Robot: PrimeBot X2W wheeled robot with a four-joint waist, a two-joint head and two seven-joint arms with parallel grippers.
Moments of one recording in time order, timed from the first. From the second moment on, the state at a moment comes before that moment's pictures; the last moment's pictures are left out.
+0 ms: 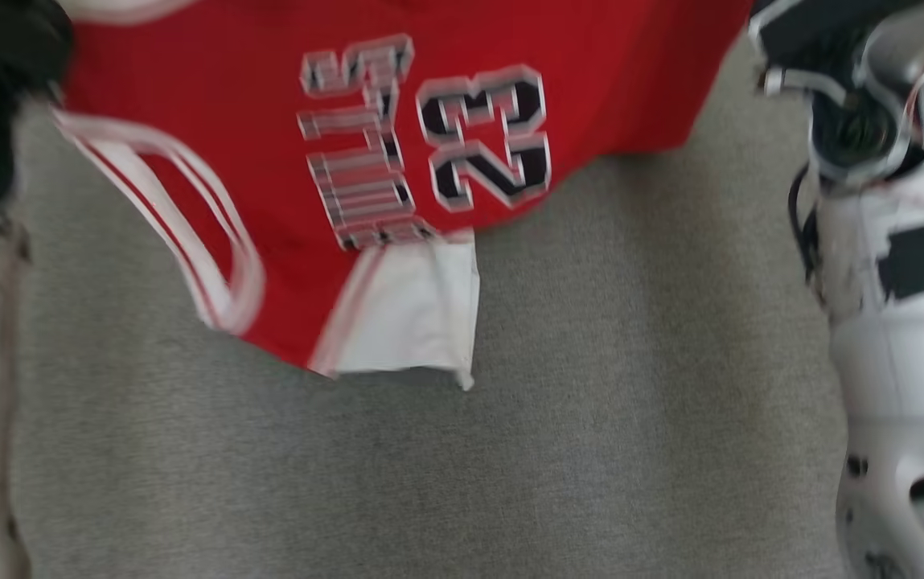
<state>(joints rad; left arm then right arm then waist) -1.05 0.29 -0.08 0.40 -0.79 -0.07 0.11 -1.08 -0.07 0.00 0.52 0.66 0.13 0.21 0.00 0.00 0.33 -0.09</state>
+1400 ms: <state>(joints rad) -1.23 0.37 -0.28 0.28 -0.79 -0.13 -0.26 -1.39 -0.24 0.23 0.67 0.73 0.13 -0.26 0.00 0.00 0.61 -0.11</state>
